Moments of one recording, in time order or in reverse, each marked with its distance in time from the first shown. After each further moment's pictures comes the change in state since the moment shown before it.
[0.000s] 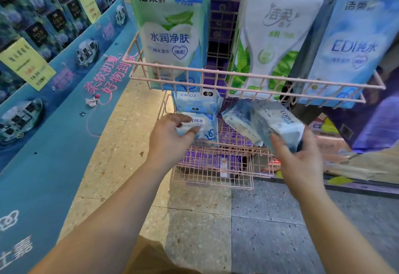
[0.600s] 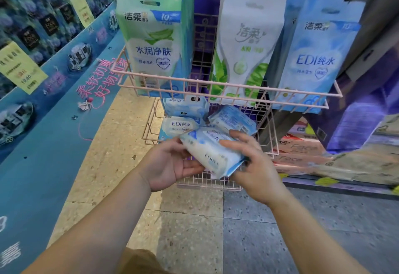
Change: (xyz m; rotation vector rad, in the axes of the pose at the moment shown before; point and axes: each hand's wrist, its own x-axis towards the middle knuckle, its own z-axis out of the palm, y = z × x) left_hand -0.030 0.014 -0.009 -1.326 -0.800 -0.680; right_hand -0.015 -0.002 0.008 -0.129 -0.541 -0.293
